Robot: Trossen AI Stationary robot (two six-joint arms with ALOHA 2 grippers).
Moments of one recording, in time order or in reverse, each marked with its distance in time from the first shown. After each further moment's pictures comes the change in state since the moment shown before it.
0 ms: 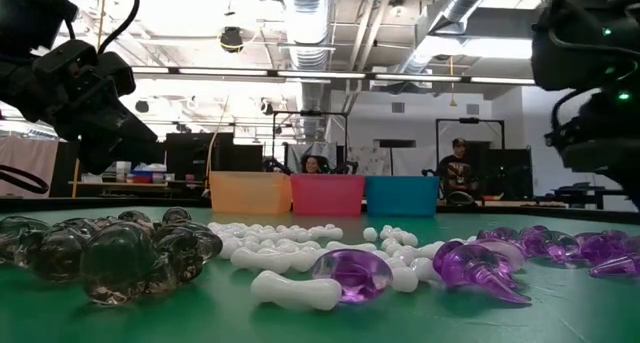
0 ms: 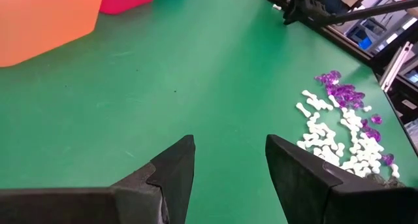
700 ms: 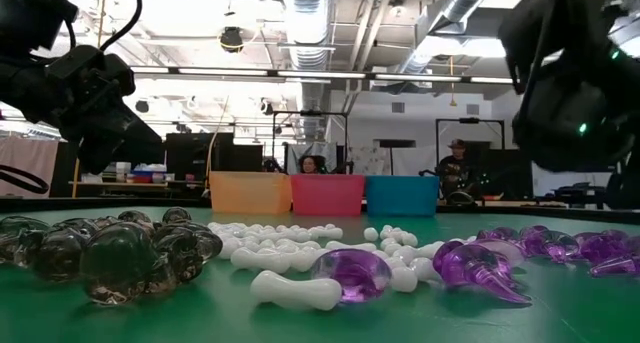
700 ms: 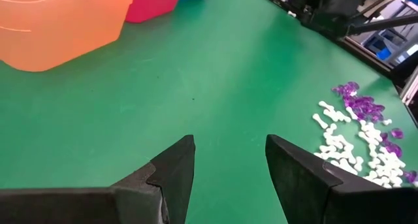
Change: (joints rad) left arm 0.000 0.000 0.000 -0.006 -0.071 -0.012; right arm -0.093 0.393 0.163 -0.535 -0.011 -0.078
